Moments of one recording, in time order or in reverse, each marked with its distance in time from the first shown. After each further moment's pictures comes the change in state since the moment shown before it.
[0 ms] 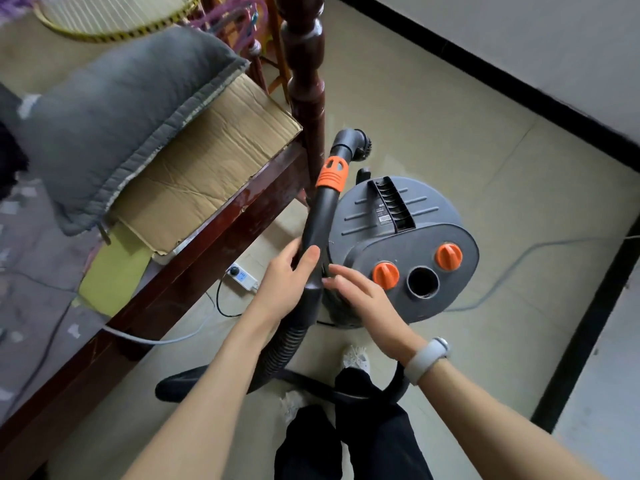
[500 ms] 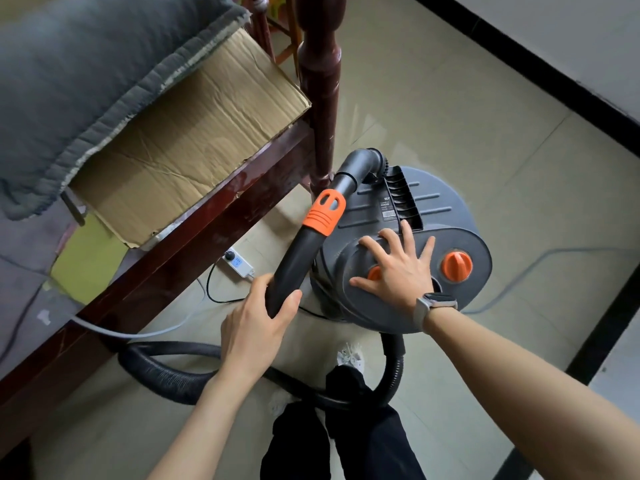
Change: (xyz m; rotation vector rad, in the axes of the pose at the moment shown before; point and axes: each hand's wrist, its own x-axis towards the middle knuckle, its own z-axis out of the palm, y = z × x) left_hand -0.018 -0.057 -0.003 0.558 0.313 -0.080; right_hand 0.101 0.052 -0.079 -1.519 0.133 -0.115
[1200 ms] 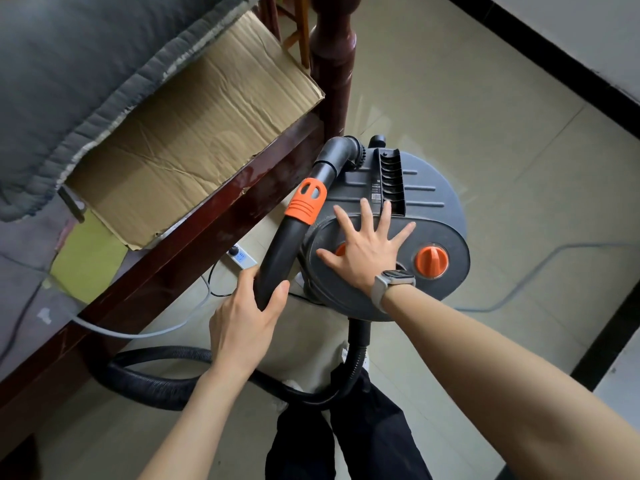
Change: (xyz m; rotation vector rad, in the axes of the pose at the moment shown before) left_hand 0.023 -0.019 -0.005 0.041 0.052 -0.039; right_hand 0.049 -0.067 -0.004 0.071 0.024 0.102
